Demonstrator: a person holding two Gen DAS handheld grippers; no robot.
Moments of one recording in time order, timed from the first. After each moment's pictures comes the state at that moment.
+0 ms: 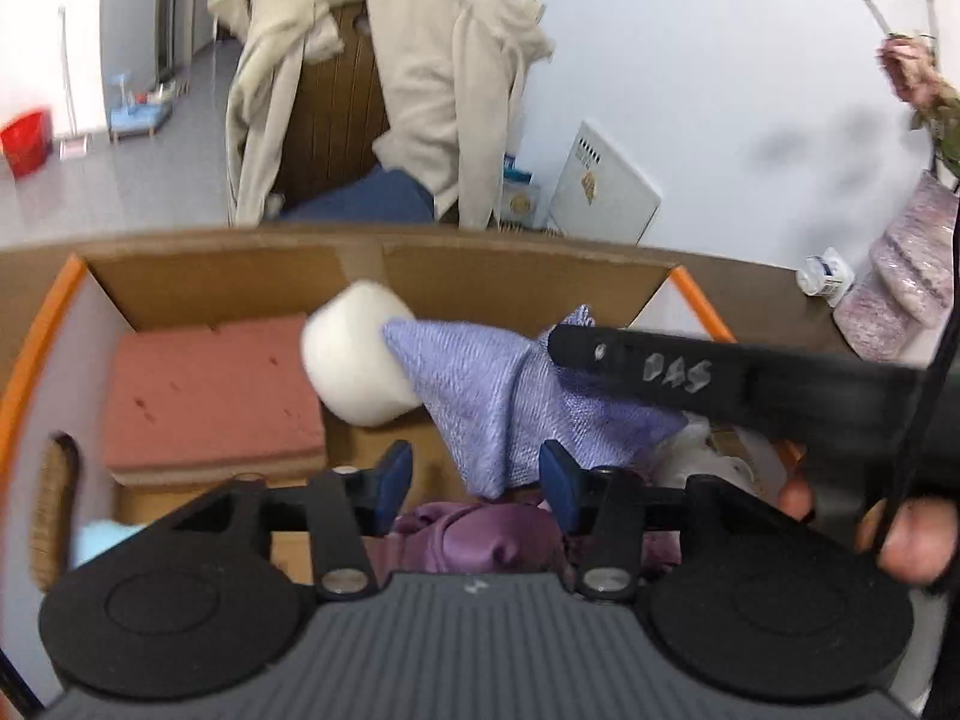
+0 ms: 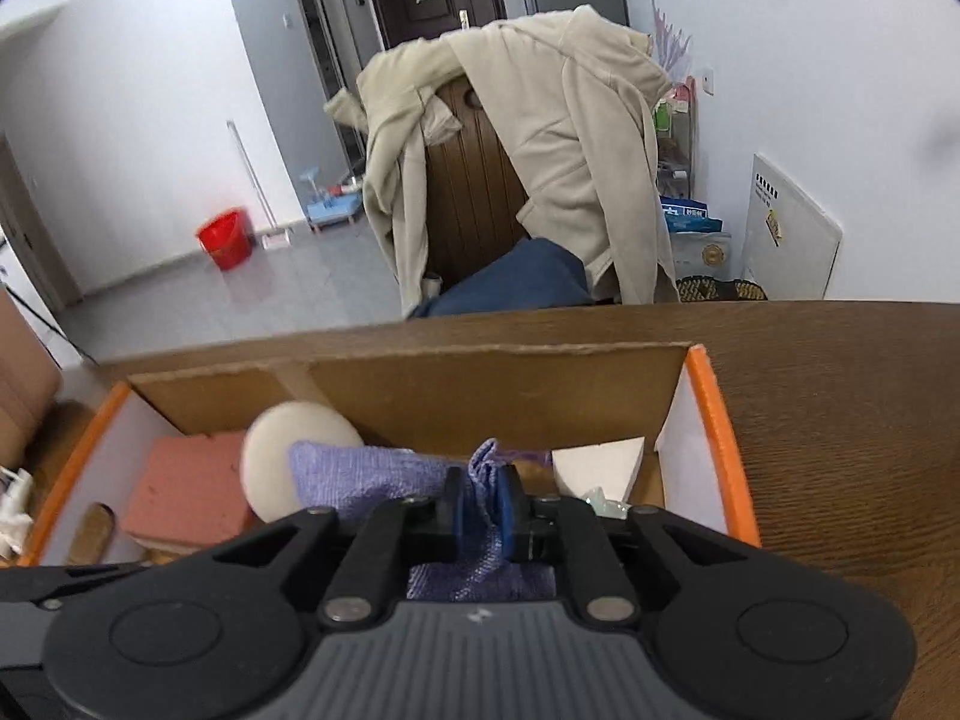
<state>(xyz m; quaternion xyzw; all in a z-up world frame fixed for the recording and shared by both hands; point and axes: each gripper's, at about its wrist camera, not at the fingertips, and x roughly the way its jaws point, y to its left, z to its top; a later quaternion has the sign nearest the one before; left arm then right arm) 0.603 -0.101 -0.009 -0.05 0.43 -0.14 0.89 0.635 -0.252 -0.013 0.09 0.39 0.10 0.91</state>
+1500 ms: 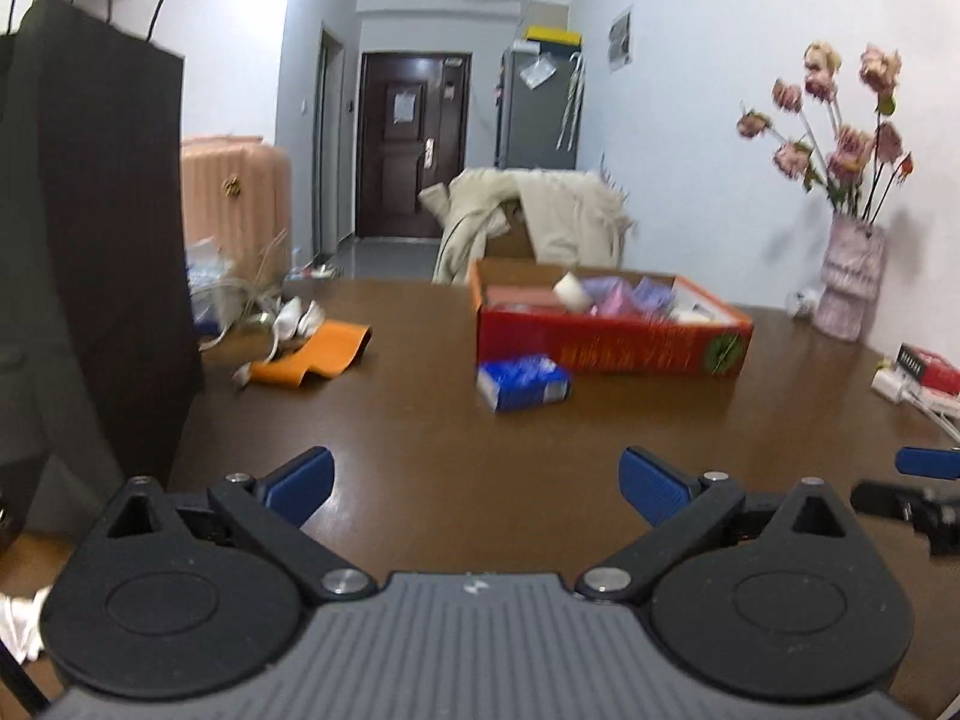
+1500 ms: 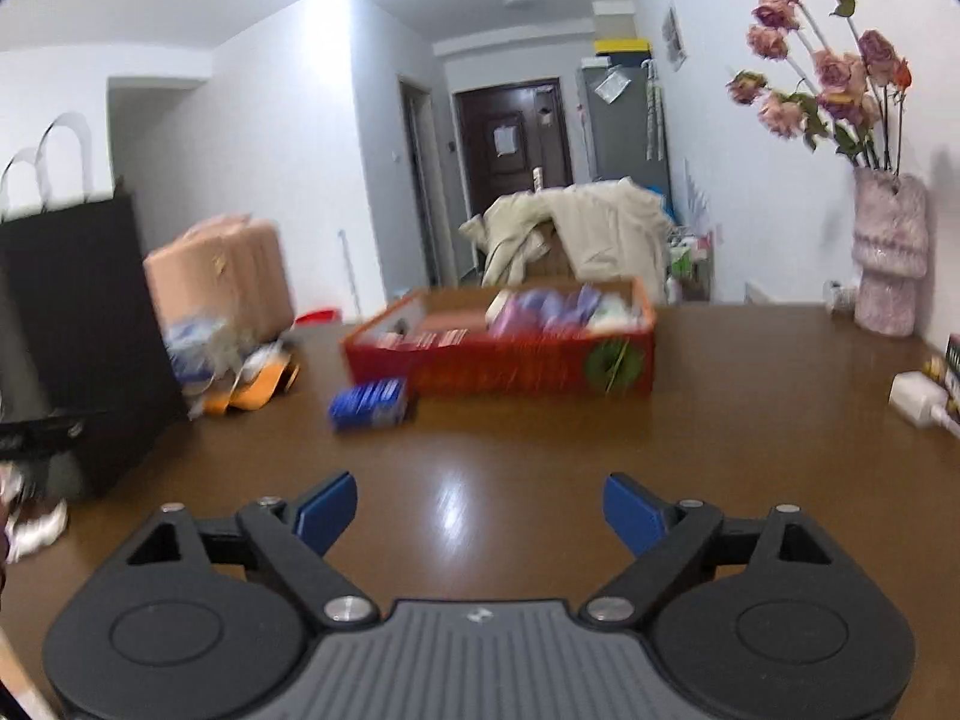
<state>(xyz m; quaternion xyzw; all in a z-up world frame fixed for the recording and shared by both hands) 0.124 0.039 0.025 -0.02 0.23 -0.01 0.97 0.131 -0.261 0.003 0.04 0.22 0.16 0.96</state>
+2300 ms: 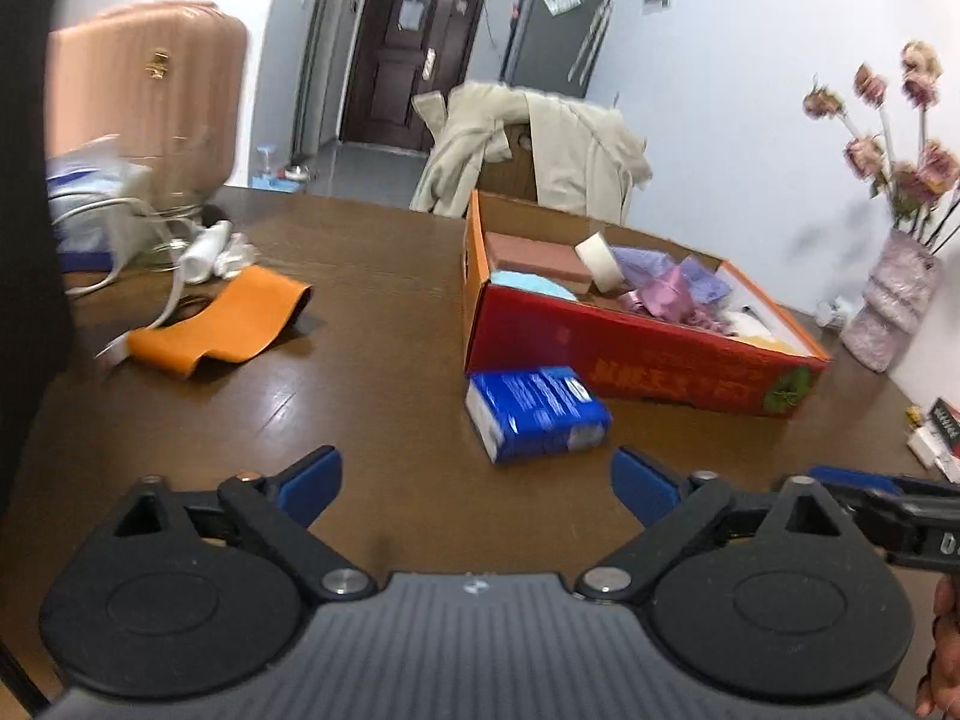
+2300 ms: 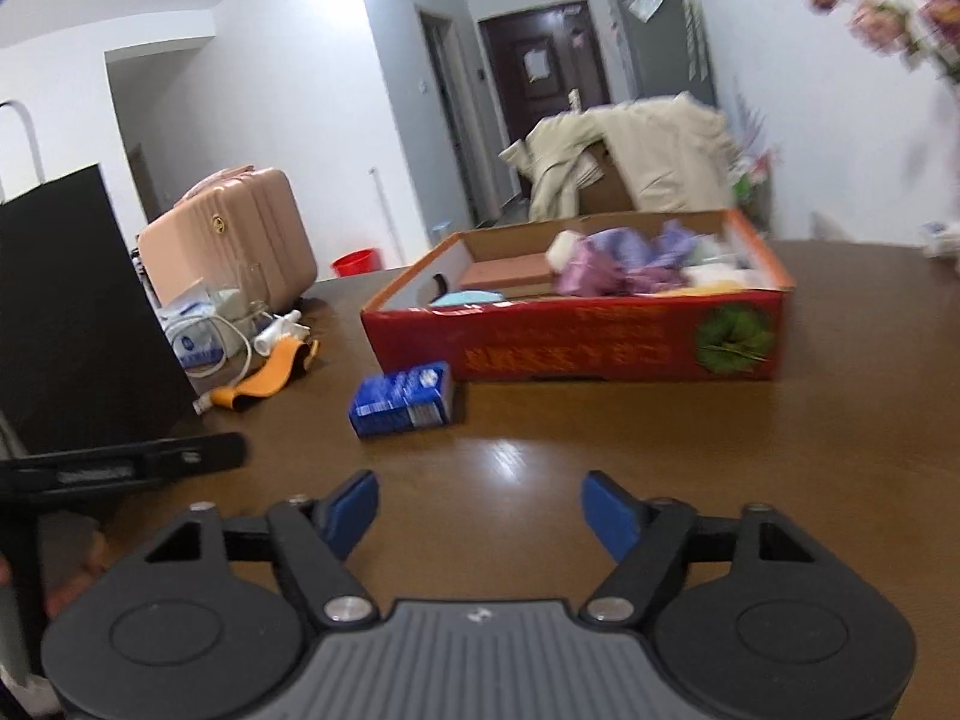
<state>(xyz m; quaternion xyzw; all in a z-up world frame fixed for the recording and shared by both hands) 0.318 0.058 -0.008 -0.08 0.32 -0.03 0.94 0.280 -0.210 -0.002 0.08 0.31 0.21 0.92</state>
